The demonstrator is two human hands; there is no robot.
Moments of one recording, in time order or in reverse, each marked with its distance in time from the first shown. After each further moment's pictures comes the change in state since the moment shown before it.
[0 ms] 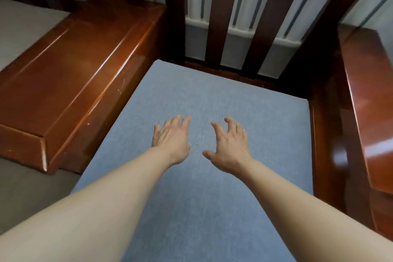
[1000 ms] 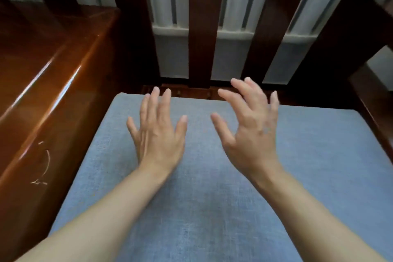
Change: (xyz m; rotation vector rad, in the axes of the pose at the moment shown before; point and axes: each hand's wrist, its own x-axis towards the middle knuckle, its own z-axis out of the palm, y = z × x) left_hand 0.253 -0.048 0.034 -0.304 0.474 0.115; right_hand 0.229 0.029 0.047 0.126 0.673 0.037
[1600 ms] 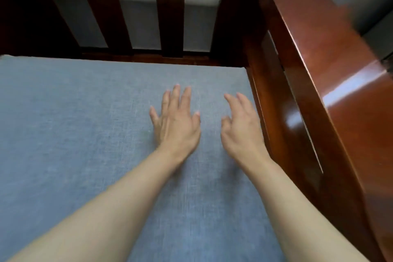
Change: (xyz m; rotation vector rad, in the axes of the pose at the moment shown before) left_hand -0.118 0.244 0.107 -0.064 -0.225 0.109; right_hand -0.111 0.205 -0.130 0.121 -0.063 0.354
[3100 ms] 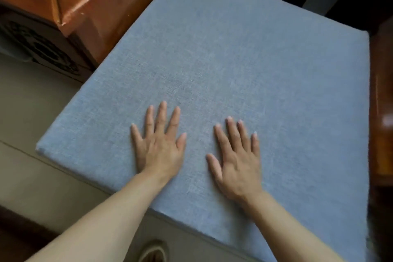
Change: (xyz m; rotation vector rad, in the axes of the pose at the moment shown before) left_hand -0.387 -0.224 -0.048 0.237 0.061 -0.417; right_hand -0.364 -0.103 0.090 -0.257 -0.359 -0.574
